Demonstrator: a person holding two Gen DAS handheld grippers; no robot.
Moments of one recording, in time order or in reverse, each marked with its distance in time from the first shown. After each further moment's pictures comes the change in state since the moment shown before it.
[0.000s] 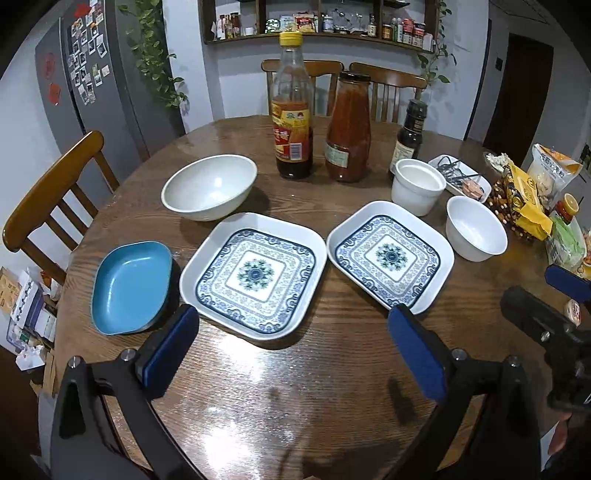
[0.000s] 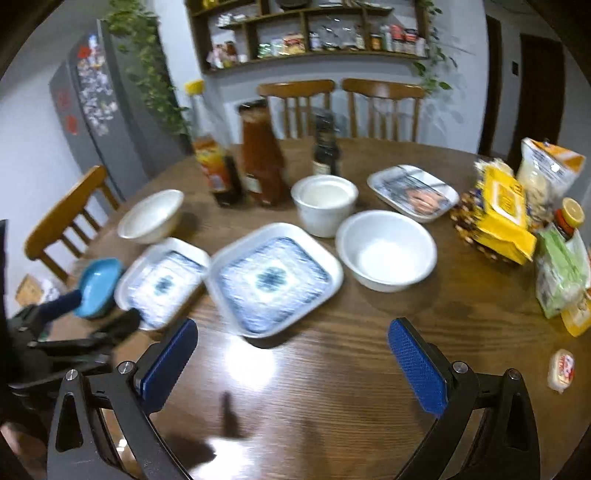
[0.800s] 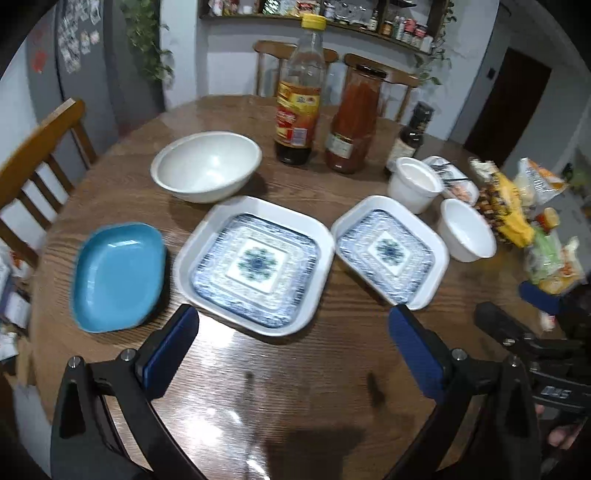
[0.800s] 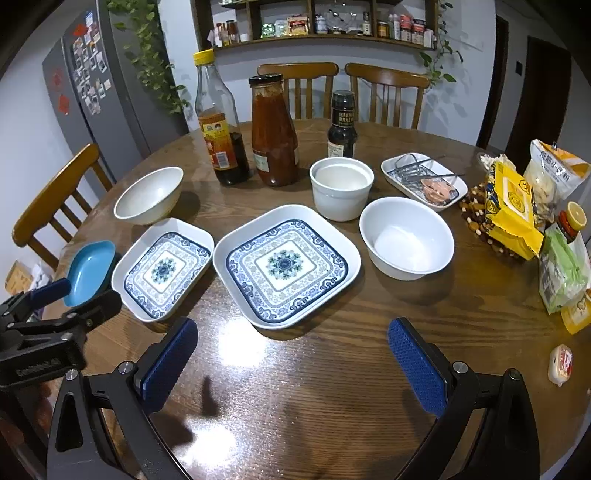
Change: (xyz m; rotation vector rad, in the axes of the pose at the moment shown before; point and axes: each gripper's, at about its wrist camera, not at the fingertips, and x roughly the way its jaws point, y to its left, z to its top) left arm 0.012 0.046 0.006 -0.067 0.081 -0.190; right arm 0.021 0.029 0.002 -0.014 0.080 -0.066
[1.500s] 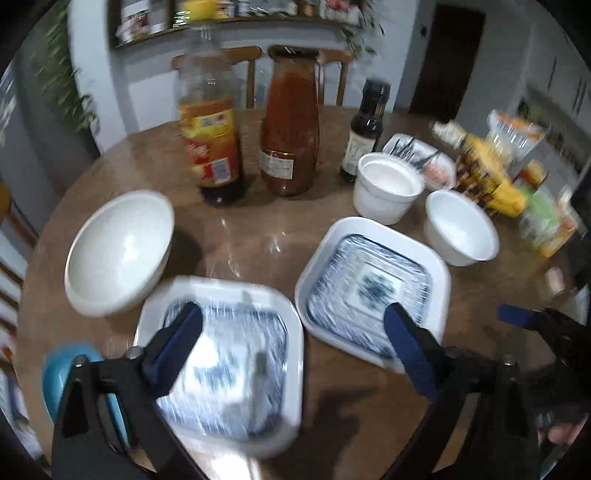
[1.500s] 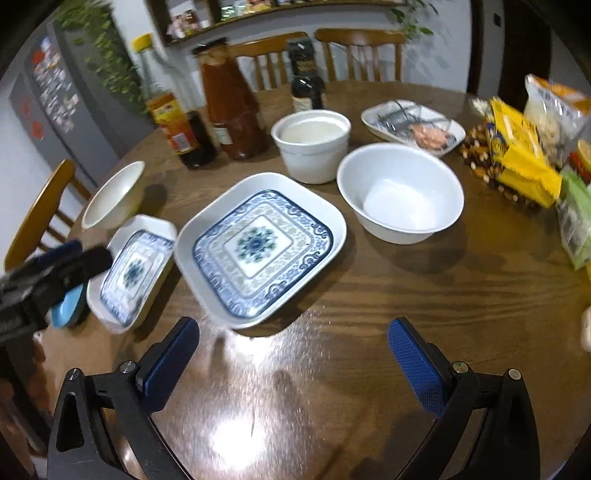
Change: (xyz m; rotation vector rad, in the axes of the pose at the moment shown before) left arm 0.093 -0.042 0.071 0.324 0.029 -0.056; right arm 0.054 -0.035 -0.008 0.168 0.095 0.028
